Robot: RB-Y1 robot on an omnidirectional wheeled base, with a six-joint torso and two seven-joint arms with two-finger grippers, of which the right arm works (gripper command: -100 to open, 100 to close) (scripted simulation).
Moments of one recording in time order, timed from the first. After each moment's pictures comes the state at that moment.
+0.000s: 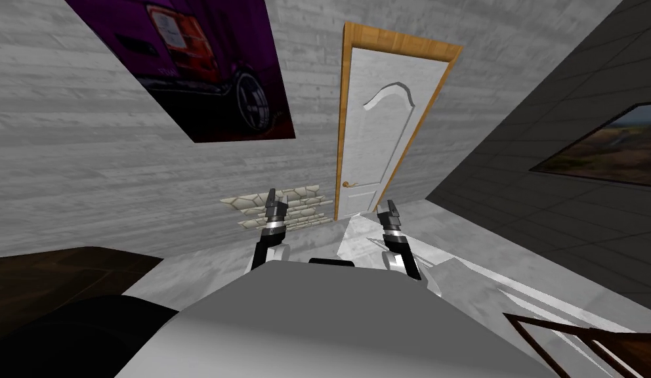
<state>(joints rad) 0.34 -0.20 -0.04 -1.75 -0.09 -0.64 -0.16</state>
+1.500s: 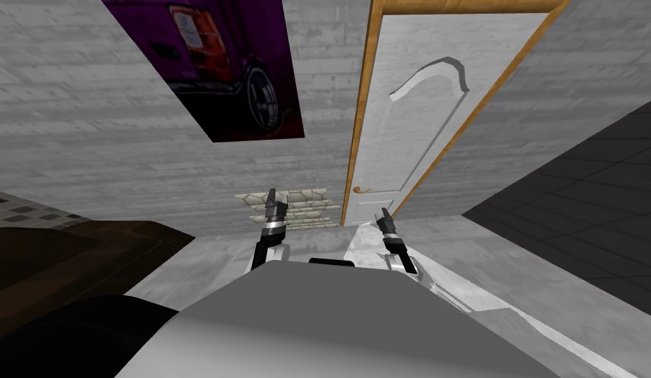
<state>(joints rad) 0.21 -0.30 -0.03 -1.35 -0.08 -0.69 -0.21</state>
